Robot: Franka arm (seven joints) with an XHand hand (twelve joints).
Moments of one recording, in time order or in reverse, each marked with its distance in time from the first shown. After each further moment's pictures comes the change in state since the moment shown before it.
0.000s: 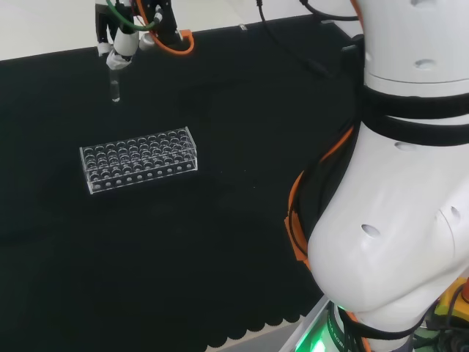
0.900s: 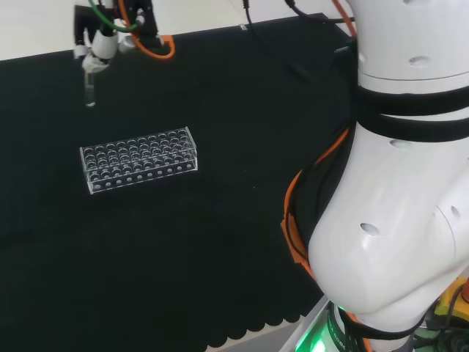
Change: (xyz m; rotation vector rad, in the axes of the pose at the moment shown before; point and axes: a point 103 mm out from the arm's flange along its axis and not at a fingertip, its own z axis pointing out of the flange) arm 0.046 0.023 0.008 -0.001 0.073 -0.088
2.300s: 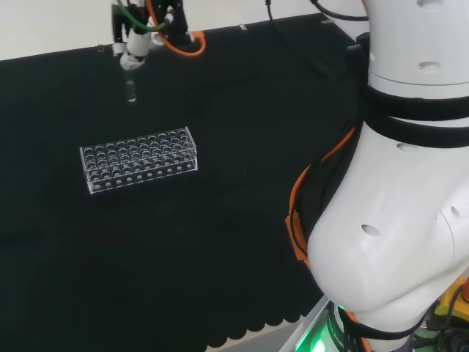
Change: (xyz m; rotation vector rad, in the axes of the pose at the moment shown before) arm -0.052 -0.032 -0.004 0.014 -0.062 0.154
